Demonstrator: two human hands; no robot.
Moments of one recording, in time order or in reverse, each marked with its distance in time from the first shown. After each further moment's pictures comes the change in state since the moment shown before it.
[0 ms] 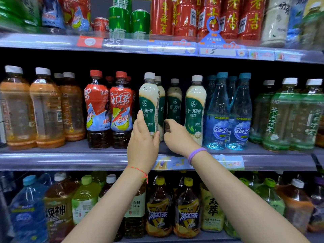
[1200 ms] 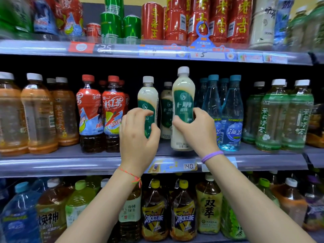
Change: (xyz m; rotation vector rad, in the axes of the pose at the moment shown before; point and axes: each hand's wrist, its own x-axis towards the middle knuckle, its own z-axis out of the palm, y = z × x) left_hand 0.009 0.034 -0.030 -0.181 0.197 0.202; right_hand -0.019 0.018 -0.048 0.057 0.614 -0.035
